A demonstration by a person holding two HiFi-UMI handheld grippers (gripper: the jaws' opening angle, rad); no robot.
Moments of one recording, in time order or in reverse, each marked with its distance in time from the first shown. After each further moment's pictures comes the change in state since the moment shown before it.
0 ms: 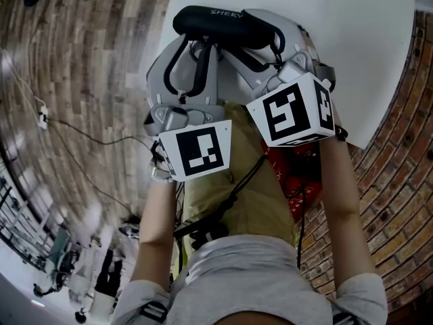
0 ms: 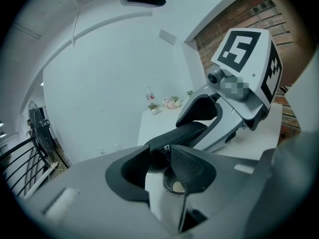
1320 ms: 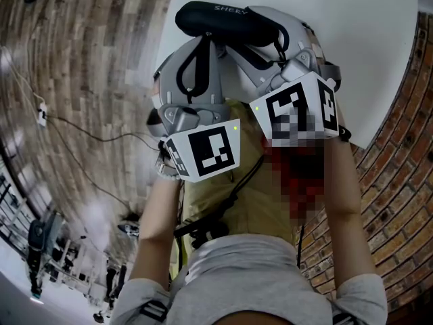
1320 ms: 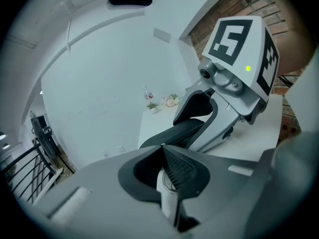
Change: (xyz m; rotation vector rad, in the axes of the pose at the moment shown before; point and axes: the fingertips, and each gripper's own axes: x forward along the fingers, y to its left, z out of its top) left arm -0.003 -0.010 -0.001 0.062 0.019 0.026; right arm -0.003 0.003 -0.003 -0.036 0.024 -0.002
